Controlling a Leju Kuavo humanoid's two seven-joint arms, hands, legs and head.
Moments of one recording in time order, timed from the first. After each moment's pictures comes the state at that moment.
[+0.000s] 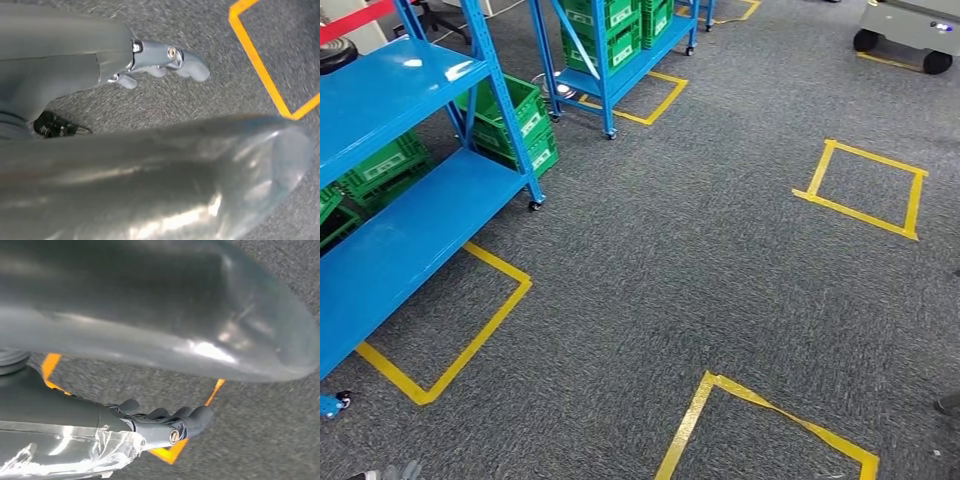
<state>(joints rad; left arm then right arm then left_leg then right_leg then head) 0.46 -0.37 0.55 -1.30 -0.13 -0.09 -0.10 0.36 0.05 -0.14 -1.08 0.29 -0.10 -0.17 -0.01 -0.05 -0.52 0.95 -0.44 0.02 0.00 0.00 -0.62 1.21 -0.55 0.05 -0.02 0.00</state>
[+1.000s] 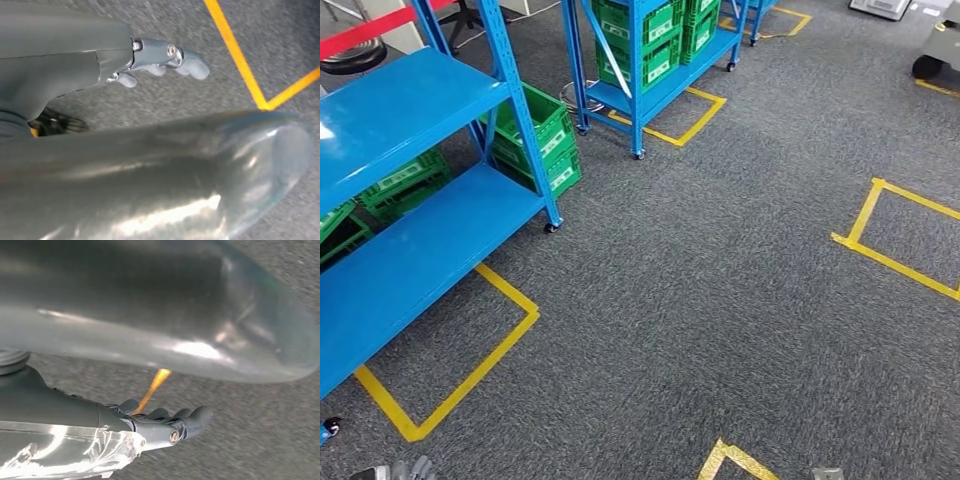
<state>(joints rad) 0.45 -0.37 0.55 -1.29 -0.16 -0.13 -0.10 0.32 0.05 -0.11 -1.02 0.27 -0.15 -0.18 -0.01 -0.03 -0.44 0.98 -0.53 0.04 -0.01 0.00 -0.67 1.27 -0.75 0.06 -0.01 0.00</state>
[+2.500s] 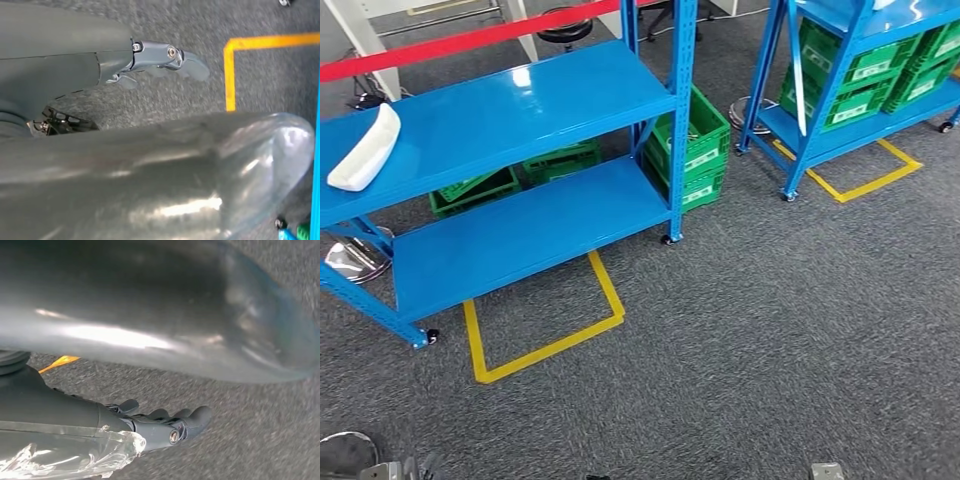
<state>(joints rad) 0.41 -0.37 0.57 -1.24 -0.21 -0.14 -0.12 0.31 0.01 -0.01 -1.00 0.21 -0.23 -0.16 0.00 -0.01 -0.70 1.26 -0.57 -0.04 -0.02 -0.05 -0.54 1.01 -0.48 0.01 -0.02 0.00</state>
